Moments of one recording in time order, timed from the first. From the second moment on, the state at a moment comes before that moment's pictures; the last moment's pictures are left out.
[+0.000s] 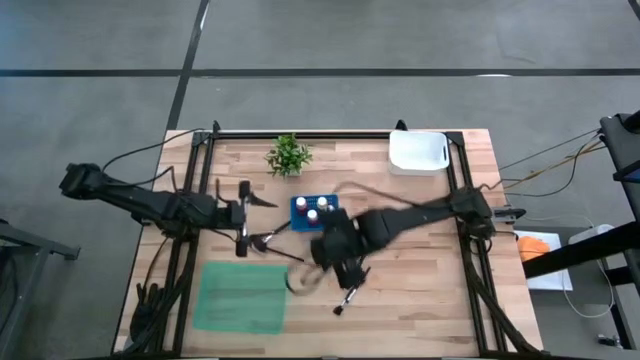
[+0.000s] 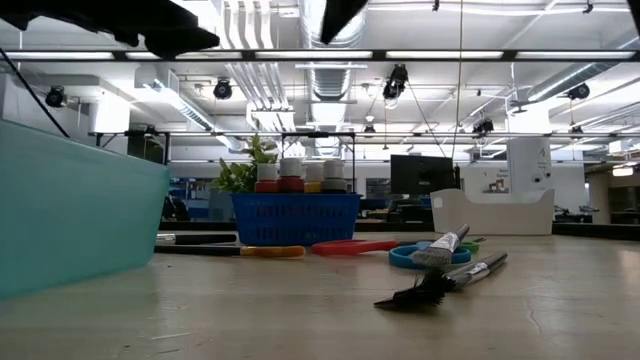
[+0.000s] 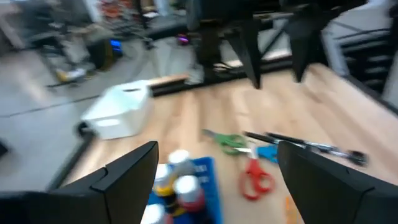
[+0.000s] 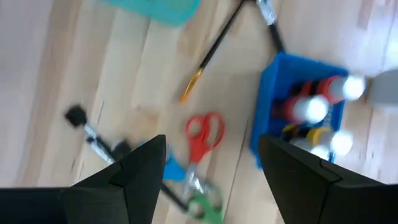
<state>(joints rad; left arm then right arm) -0.25 0.80 0.48 0.08 -0.29 0.17 0.29 2.06 2.12 -1.29 0.16 0.02</state>
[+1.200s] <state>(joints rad) -0.43 1.70 1.19 -0.47 -0.38 -0.08 0.92 1.51 1.01 -0.44 0.94 0.36</state>
